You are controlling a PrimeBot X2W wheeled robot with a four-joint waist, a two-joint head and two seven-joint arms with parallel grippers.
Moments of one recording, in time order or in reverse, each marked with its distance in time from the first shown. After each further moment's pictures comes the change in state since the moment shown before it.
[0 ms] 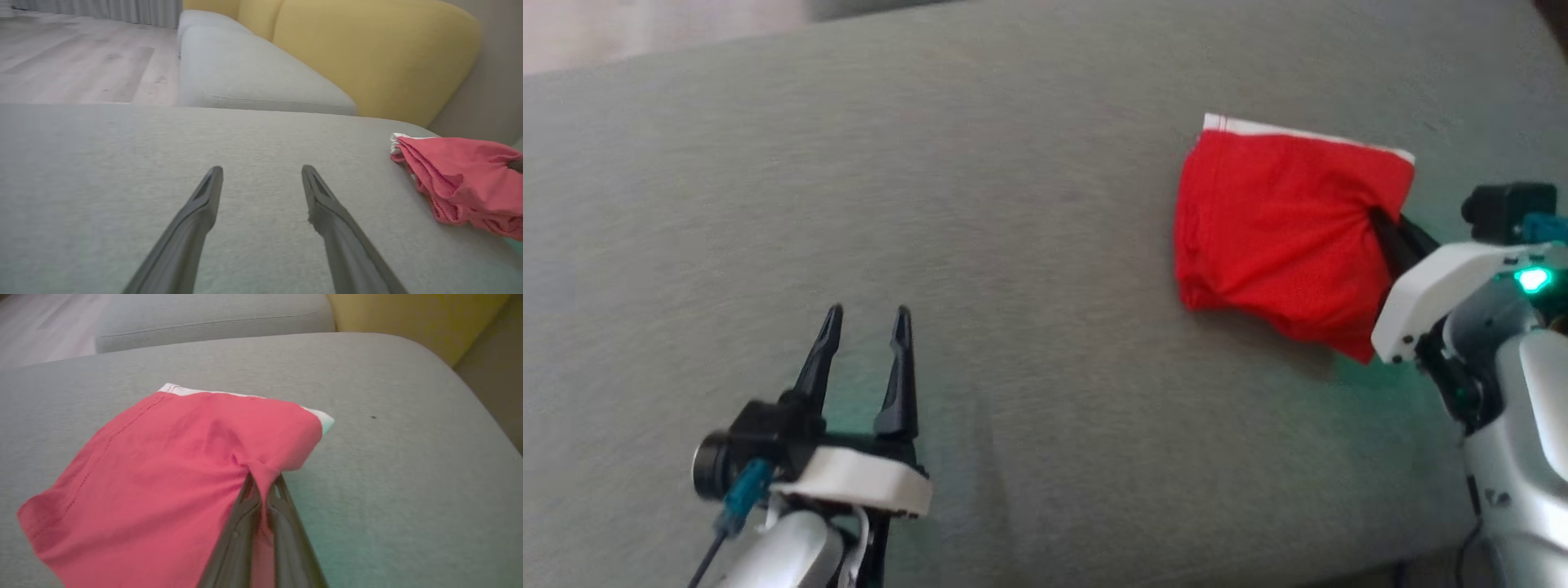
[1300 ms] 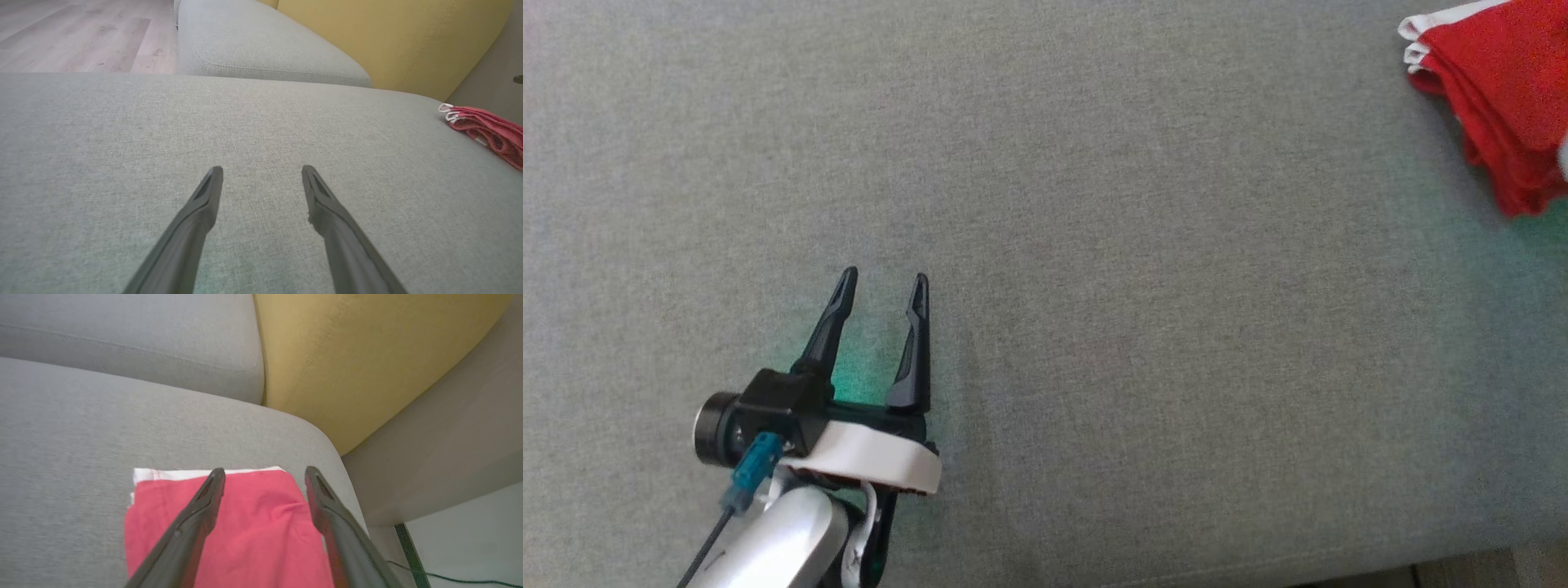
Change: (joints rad) left arm -0.076 0.030 -0.043 -0.078 0.045 0.027 0.069; right arm -0.397 -0.231 -0.011 0.241 -0.179 0.000 -0.095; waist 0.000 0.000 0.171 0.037
